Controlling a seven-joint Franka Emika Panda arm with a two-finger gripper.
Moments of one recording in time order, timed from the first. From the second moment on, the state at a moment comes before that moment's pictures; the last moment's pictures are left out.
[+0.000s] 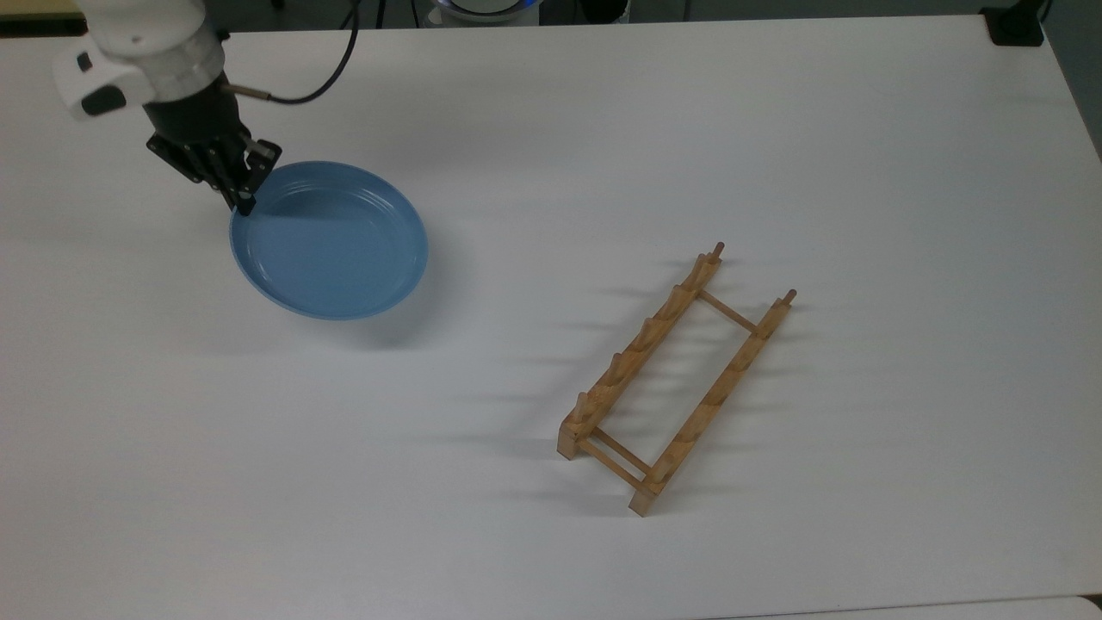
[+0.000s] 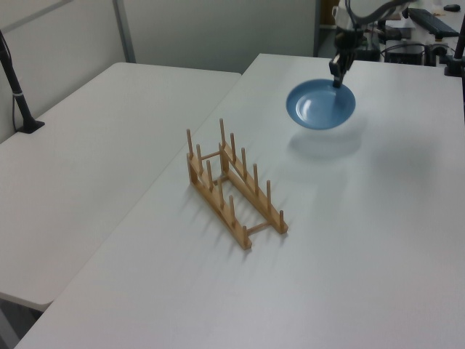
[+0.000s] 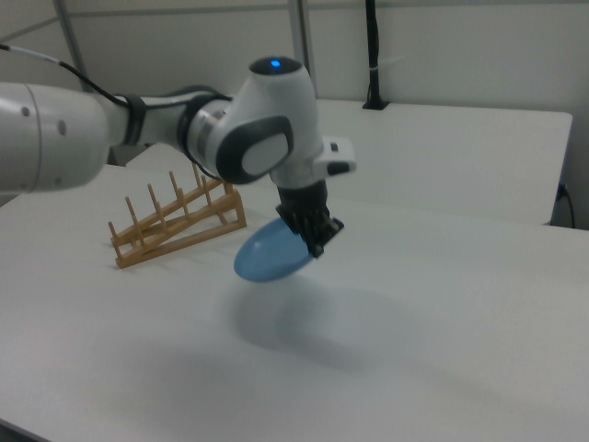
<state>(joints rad) -0.29 0.22 -0.04 -1.75 0.08 2.12 -0.15</state>
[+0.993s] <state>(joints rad) -0.09 0.09 0.13 -1.61 -0.18 2.41 -0.08</state>
